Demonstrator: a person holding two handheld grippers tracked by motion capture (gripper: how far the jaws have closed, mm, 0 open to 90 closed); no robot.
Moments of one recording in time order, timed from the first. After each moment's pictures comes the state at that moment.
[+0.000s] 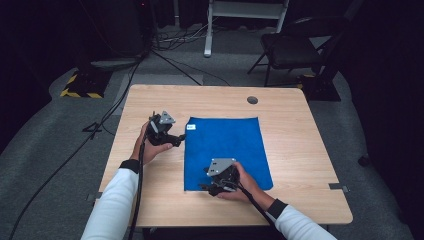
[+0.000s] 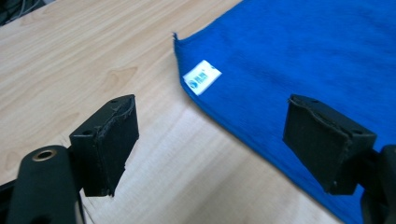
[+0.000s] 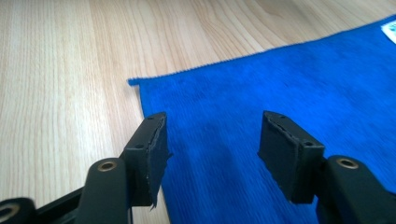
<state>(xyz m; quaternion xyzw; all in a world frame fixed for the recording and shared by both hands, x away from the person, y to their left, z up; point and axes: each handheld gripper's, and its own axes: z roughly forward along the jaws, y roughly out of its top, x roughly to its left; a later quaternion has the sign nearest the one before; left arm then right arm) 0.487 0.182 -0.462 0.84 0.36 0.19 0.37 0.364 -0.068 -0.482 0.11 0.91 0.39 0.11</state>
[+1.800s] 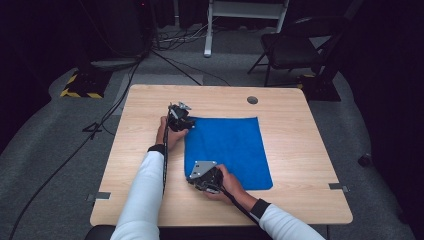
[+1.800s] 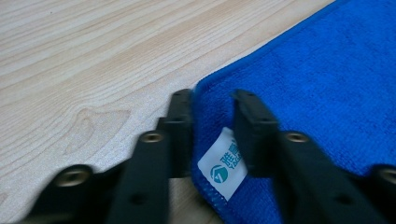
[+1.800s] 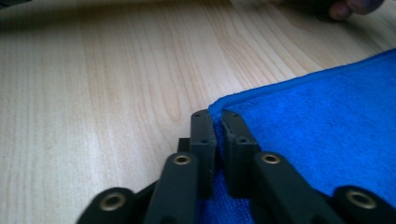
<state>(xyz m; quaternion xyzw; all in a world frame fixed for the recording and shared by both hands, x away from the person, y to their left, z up) 0.560 0.137 -0.497 0.82 0.43 0.17 0.35 0.363 -0.025 -0.495 0.11 0.92 0.37 0.12</state>
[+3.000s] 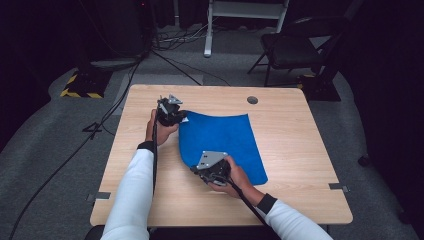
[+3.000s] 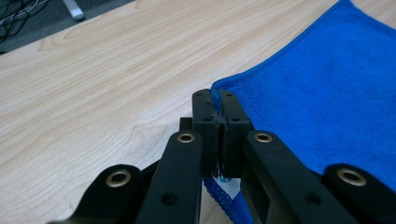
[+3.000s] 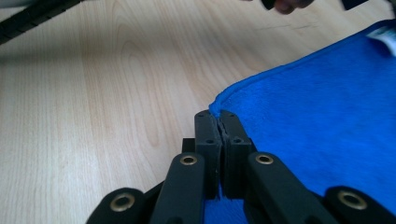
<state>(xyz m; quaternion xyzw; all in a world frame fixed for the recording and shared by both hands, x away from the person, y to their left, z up) 0.544 0.162 -0.450 0.81 0.40 0.19 0.38 0.368 -0.045 -0.451 0.11 0.90 0.41 0.14</state>
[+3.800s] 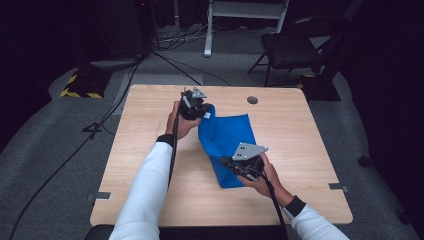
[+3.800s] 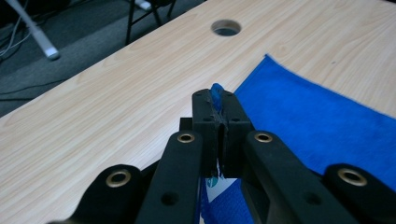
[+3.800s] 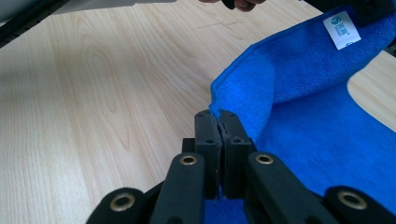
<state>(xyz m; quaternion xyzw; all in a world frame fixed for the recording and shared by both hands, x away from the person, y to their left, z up) 0.544 0.085 -0.413 0.82 0.34 0.19 0.42 0.371 -0.130 -0.426 0.18 0.87 0.44 0.16</state>
